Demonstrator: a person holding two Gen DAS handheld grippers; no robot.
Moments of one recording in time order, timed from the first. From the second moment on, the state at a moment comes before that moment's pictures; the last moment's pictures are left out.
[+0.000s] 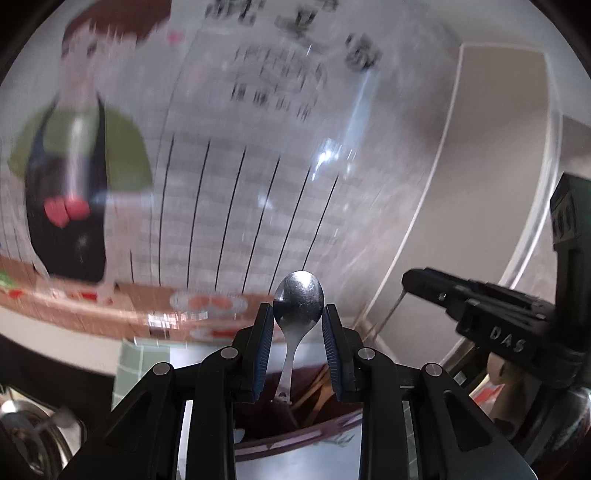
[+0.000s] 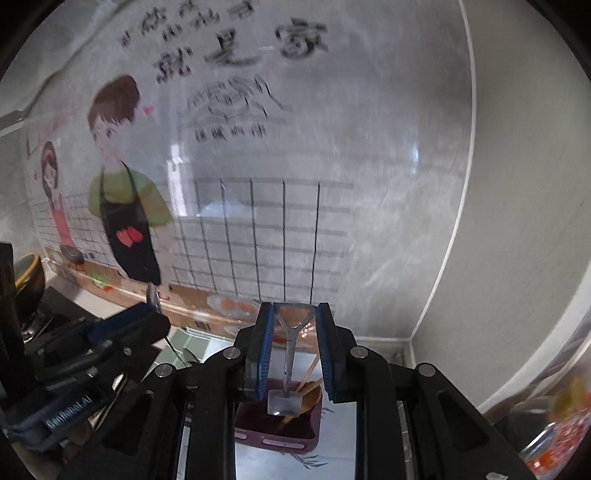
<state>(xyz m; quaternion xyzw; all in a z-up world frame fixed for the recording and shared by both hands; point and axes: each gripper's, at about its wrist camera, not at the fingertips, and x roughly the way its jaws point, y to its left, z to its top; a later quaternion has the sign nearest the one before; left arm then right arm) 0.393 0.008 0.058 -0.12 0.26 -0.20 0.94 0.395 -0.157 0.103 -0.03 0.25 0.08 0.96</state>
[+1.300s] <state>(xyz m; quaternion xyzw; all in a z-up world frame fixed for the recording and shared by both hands) 0.348 -0.038 -0.012 -0.06 0.41 -0.28 0.87 0.297 -0.243 -0.032 0.00 0.40 0.04 0.91</state>
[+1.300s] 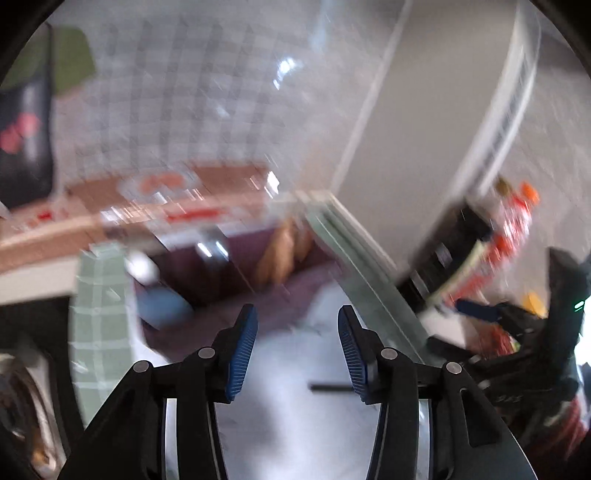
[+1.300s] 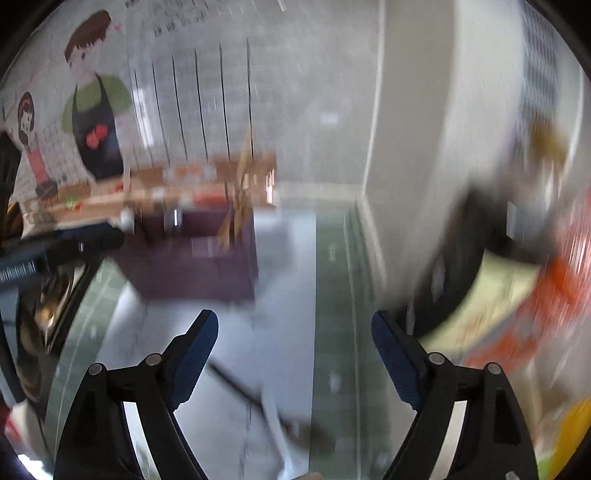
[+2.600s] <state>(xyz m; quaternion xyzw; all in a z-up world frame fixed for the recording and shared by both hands) 0.287 -0.194 -0.092 0.11 0.54 -0.42 0.73 0.198 -0.318 -0.081 0.09 0.47 -0.03 0.88</state>
